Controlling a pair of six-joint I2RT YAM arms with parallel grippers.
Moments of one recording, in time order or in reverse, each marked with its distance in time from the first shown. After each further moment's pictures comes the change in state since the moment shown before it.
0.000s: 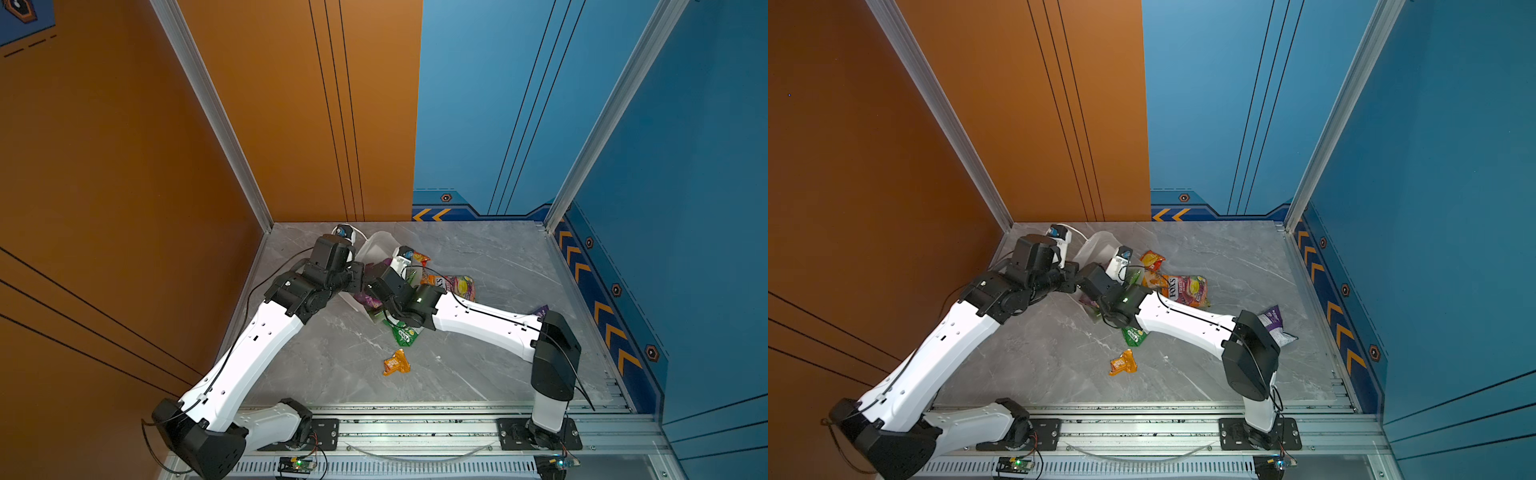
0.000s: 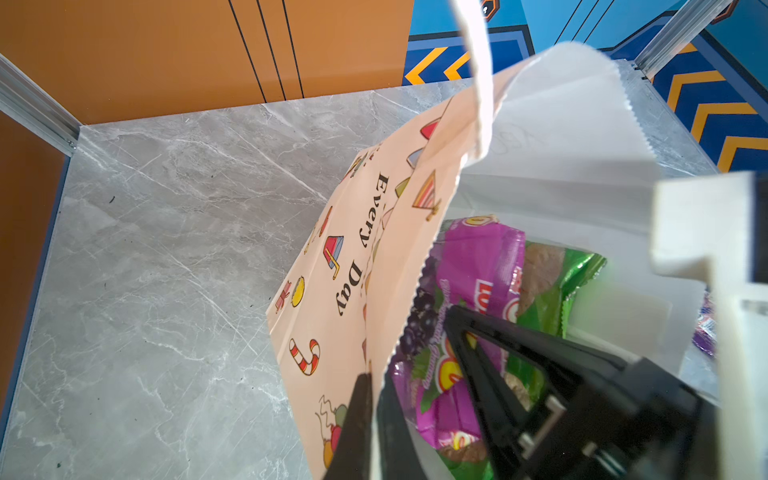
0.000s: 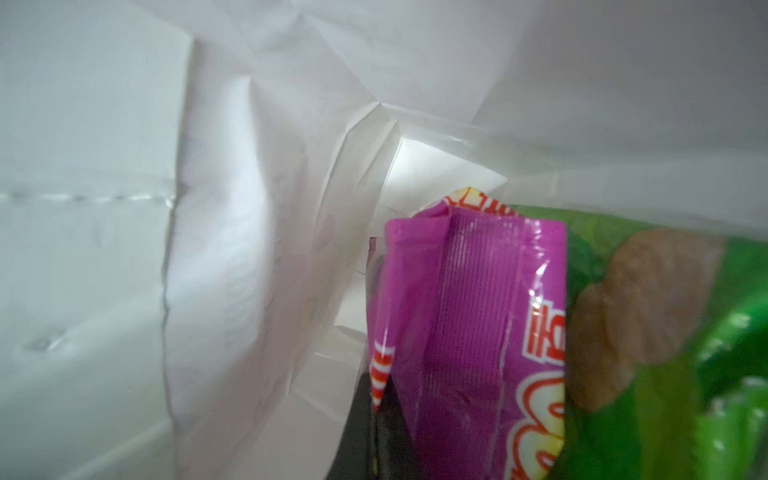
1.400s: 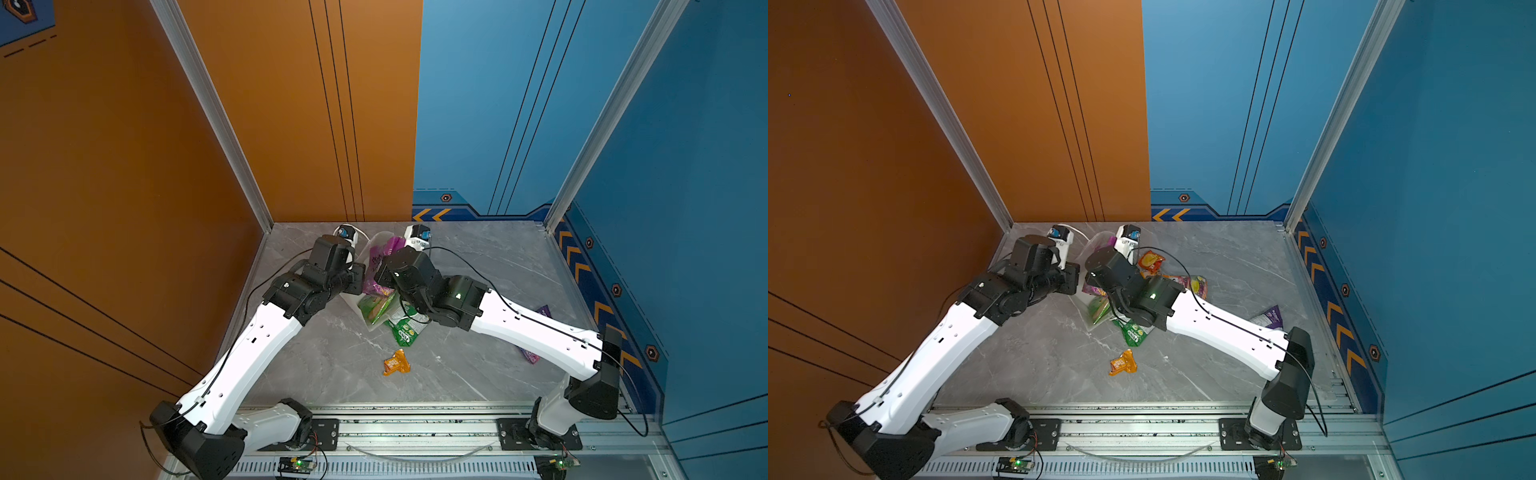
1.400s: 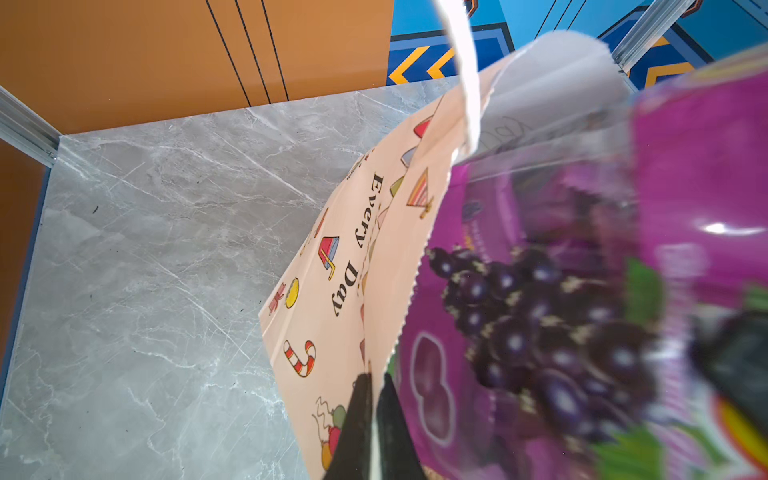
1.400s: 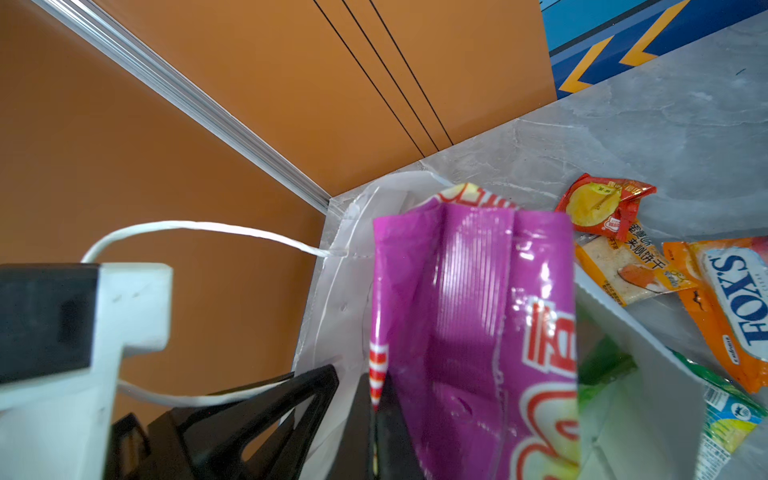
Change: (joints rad) left arm -0.012 -0.010 0.000 0.000 0.034 0.022; right arm 0.029 -0.209 0.069 -0.094 -0.021 -0.150
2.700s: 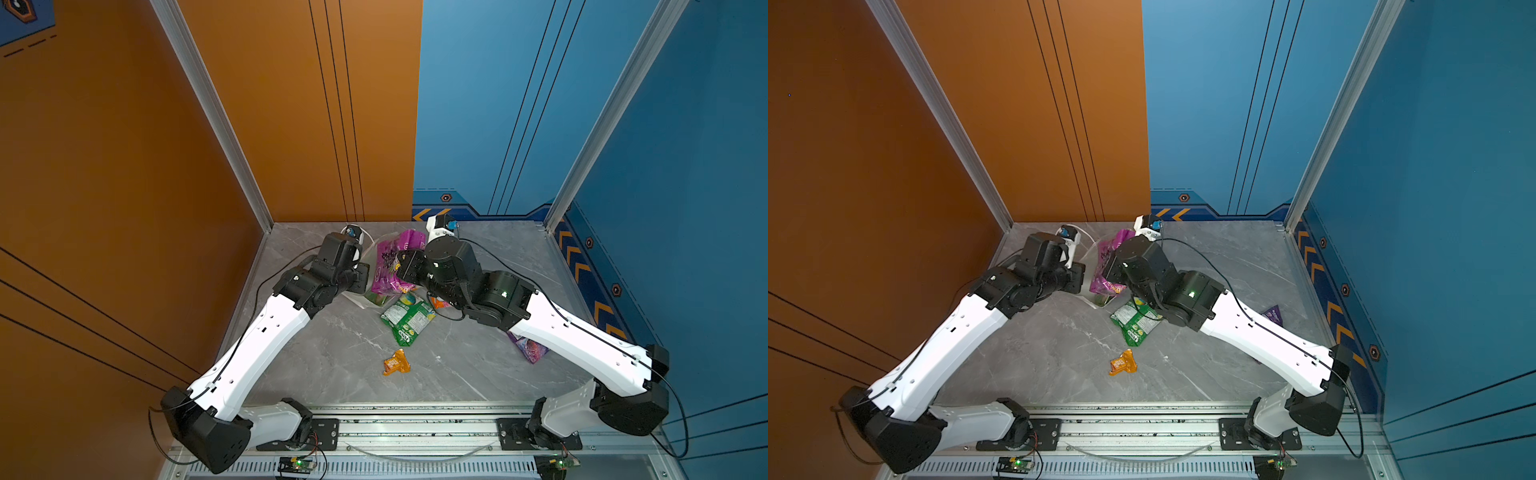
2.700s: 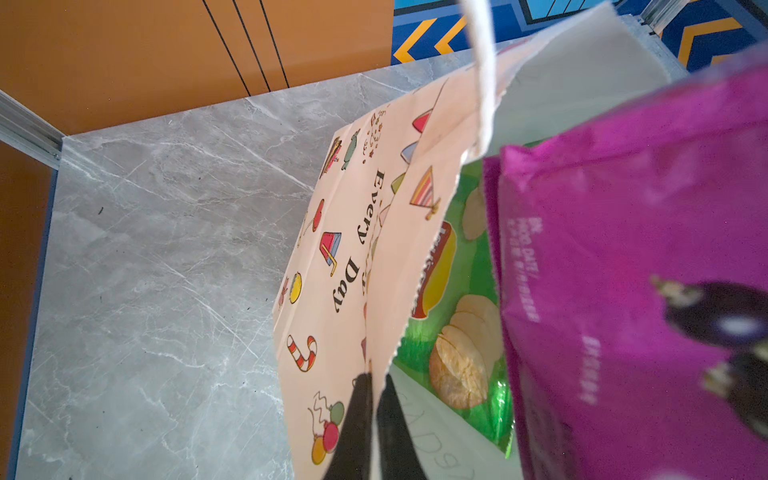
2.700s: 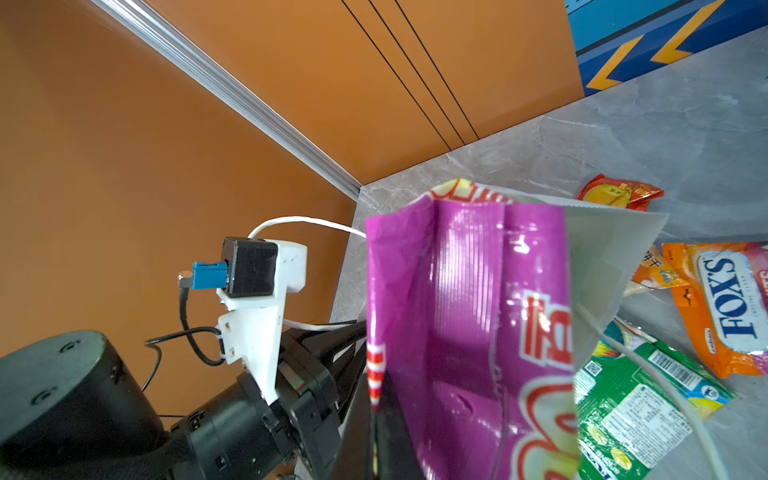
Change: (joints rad) left arm -0.002 0.058 0.022 -0.015 -0.026 0.030; right arm -0.037 -0.188 -0.019 -0.093 -0.159 -0.023
